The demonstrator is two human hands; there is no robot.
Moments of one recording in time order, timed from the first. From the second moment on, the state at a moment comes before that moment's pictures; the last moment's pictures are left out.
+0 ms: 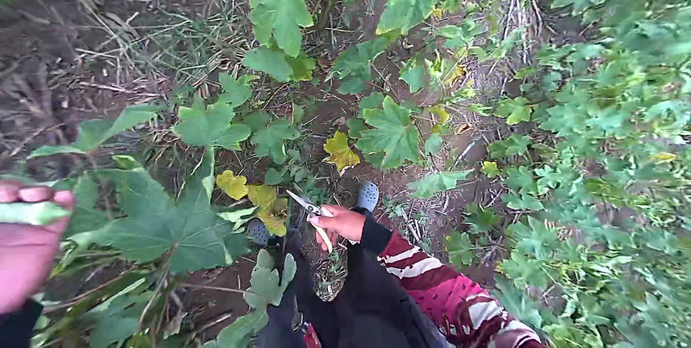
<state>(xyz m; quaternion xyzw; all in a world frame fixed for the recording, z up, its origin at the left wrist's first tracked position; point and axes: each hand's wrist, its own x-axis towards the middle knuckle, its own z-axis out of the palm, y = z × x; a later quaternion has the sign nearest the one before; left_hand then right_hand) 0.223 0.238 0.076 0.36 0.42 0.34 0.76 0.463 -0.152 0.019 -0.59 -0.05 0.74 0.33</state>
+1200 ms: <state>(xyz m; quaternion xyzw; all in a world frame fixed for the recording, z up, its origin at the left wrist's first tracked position) 0.960 -0.397 -0.100 0.04 0.58 0.21 0.79 0.933 -0.652 -0.023 -0.64 0.31 0.43 0.56</state>
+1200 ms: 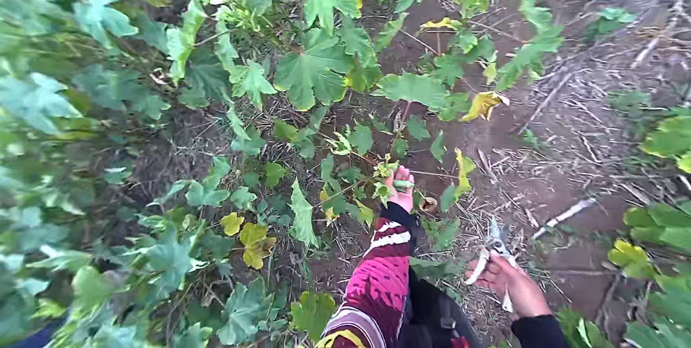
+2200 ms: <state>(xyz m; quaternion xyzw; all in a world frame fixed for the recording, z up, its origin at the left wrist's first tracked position) 0.932 -0.422 -0.124 0.10 0.77 0.24 0.59 1.107 -0.413 -0.065 -0.60 -0.46 0.63 -0.18</state>
